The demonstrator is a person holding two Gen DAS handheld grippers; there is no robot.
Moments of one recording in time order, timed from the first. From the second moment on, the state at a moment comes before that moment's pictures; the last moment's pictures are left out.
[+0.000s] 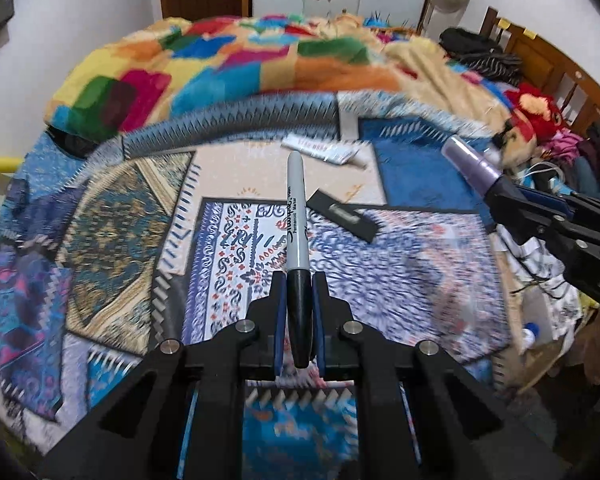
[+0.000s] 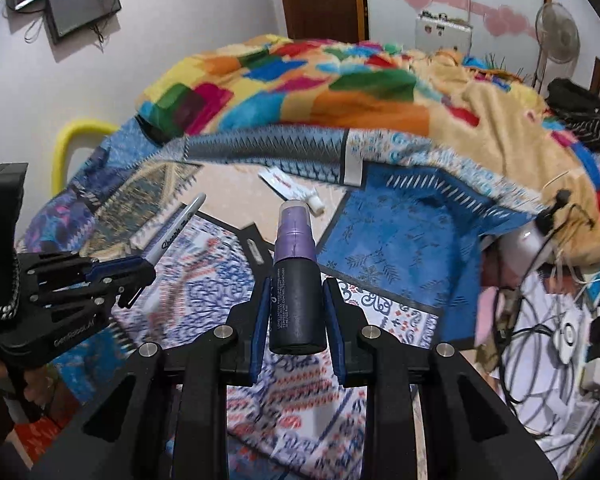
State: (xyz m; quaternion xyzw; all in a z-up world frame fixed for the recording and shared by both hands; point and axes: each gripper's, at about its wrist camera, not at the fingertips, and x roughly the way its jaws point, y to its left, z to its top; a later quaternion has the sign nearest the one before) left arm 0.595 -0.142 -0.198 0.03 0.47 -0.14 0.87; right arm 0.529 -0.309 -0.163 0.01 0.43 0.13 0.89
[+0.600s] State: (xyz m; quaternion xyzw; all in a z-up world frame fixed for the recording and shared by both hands) left arm 0.402 -0.088 -0.021 0.01 0.33 -0.12 0.94; right arm 0.382 -0.255 -0.014 0.00 0.31 0.18 0.93
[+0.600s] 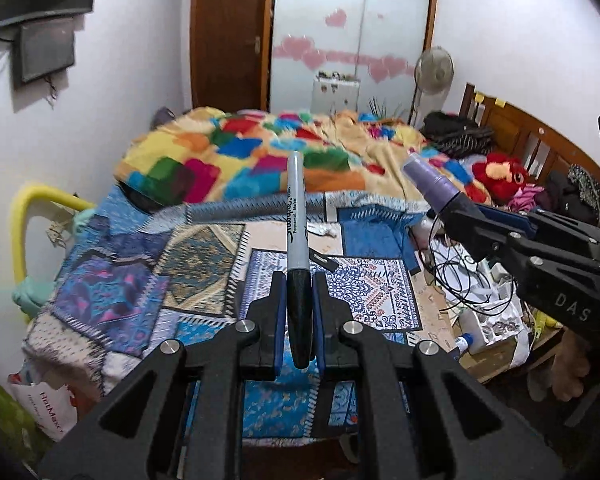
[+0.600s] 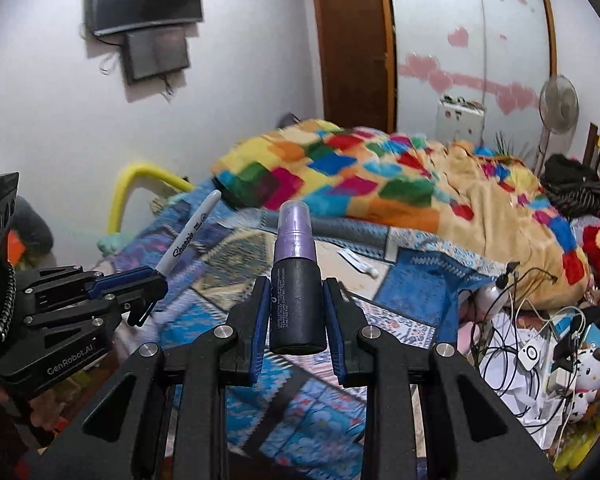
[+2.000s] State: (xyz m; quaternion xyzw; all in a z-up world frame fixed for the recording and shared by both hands) left arm 0.184 0.158 -0.139 -0.09 0.43 0.06 0.90; right arm 0.245 -0.023 -0.083 -0.10 0.38 0.36 0.85
